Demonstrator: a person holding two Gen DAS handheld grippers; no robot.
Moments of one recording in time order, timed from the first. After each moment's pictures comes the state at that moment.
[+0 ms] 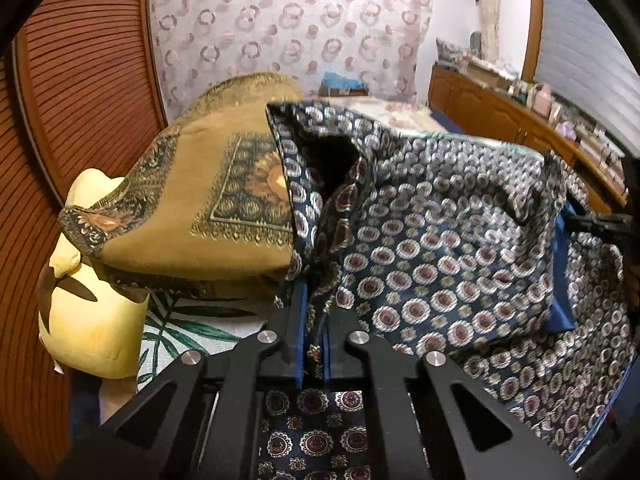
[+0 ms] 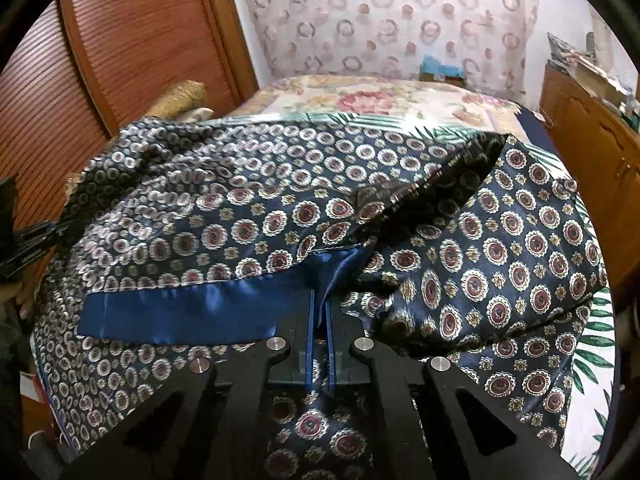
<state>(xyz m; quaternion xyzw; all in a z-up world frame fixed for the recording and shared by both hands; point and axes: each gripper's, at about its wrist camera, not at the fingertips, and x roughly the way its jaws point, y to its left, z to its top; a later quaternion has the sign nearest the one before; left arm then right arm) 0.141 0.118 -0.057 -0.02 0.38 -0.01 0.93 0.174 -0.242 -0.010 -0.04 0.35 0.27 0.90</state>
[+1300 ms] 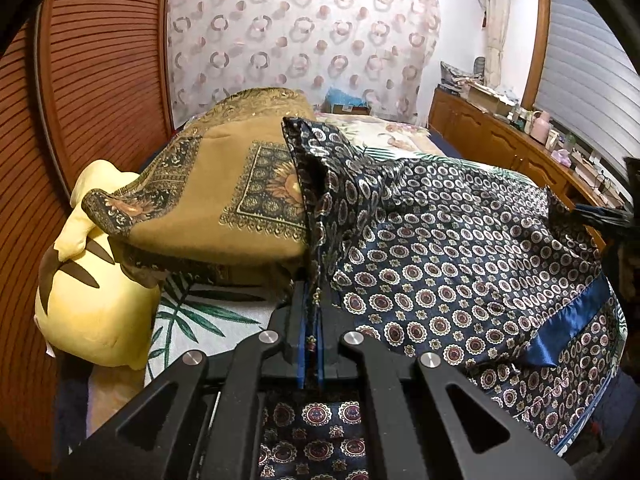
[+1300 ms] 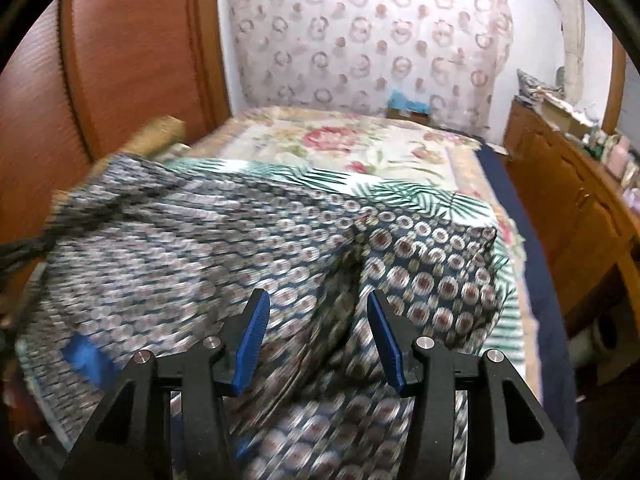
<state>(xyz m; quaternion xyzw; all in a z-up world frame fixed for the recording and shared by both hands) 0.122 0.133 -0.051 -0.05 0.36 -0.01 0.93 0.183 -0.253 0.021 -0.10 0.32 0.17 0.93</state>
